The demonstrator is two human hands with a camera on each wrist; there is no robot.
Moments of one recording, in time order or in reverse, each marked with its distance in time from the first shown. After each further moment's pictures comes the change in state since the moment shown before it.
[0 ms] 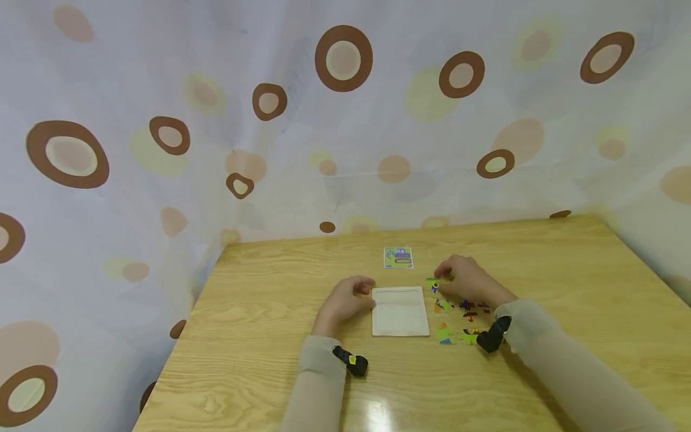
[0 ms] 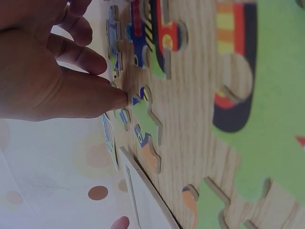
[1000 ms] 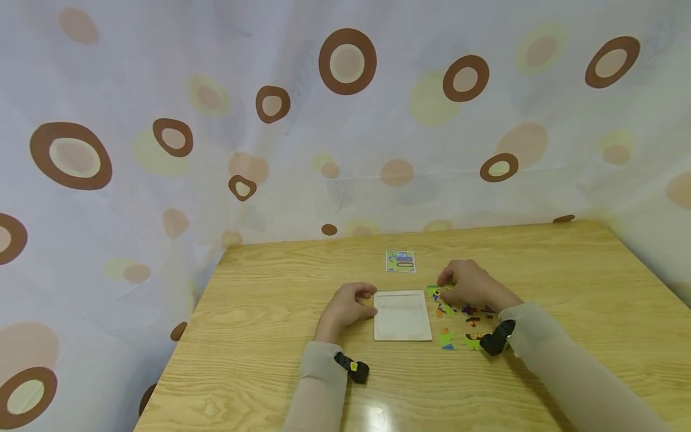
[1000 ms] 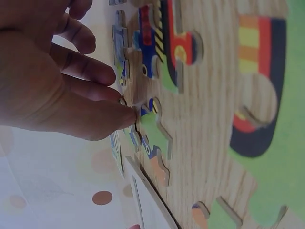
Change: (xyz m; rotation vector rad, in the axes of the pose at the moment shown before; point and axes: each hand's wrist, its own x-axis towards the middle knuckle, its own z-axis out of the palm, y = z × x) left_hand 0.001 -0.002 0.001 0.043 0.006 -0.010; right_hand -0.001 -0.006 -0.006 -0.017 -0.043 0.015
